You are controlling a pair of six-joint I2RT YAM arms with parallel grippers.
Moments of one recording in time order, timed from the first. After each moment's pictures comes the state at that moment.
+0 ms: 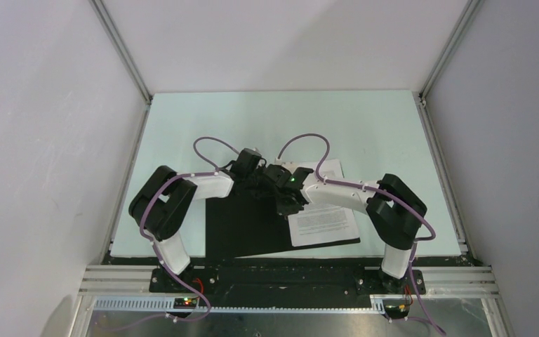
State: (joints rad) left arm -0.59 1.76 0.86 0.02 0.22 -0.95; right arm 0.99 1.82 1.27 -0.72 0.23 0.84
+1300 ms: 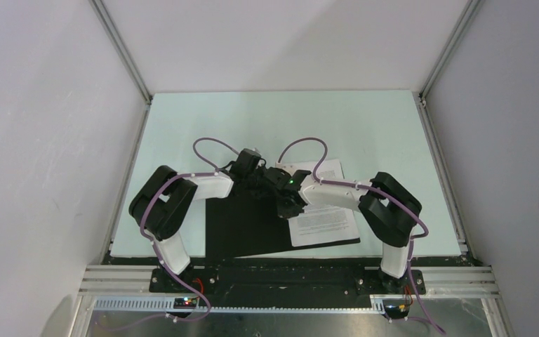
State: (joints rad) left arm -0.59 1.76 0.85 0.04 0.22 -0.97; right arm 0.99 1.86 1.24 -0.67 0.21 0.83
